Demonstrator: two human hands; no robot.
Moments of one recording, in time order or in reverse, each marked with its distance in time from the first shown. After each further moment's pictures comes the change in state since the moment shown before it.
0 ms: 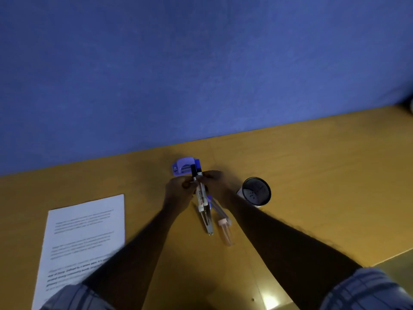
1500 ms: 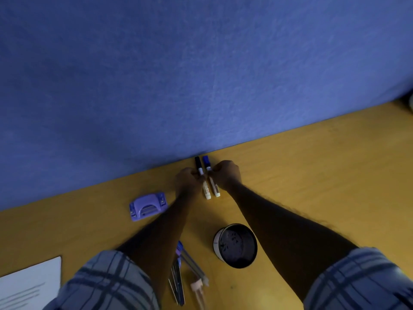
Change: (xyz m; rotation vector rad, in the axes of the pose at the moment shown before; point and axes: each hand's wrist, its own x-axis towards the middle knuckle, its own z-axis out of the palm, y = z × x) left_hand 0.171 0.054 0.130 0.213 0.059 -0.114; right_hand 0.162 -0.024 -0.138 -0.636 0.371 0.053
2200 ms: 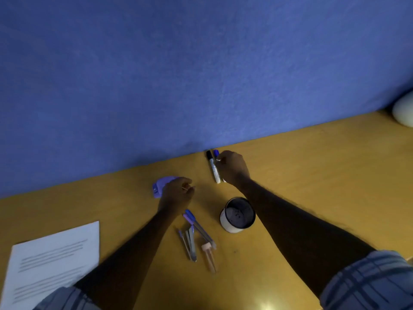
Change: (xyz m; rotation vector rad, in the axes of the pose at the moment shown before) left_hand -0.099 -0.059 -0.088 0.021 -0.053 0.182; right_hand -0.094 -0.033 -0.036 -0.165 0.092 -0.316
